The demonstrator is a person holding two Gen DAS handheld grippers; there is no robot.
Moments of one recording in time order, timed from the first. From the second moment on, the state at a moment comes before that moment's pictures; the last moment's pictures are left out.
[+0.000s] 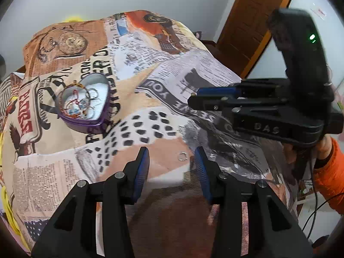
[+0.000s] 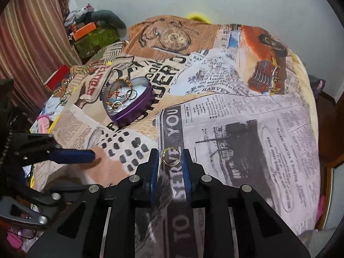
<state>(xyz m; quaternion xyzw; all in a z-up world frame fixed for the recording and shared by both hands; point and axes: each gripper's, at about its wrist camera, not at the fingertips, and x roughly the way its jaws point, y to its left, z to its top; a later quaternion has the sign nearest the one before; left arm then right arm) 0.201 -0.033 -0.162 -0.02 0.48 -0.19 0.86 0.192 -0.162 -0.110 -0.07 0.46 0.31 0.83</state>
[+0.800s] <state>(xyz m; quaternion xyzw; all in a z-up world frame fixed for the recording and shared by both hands) 0.203 -0.031 -0.171 -0.05 0.49 -0.20 0.85 0.178 -0.165 -0.091 -0.07 0.42 0.32 0.84</state>
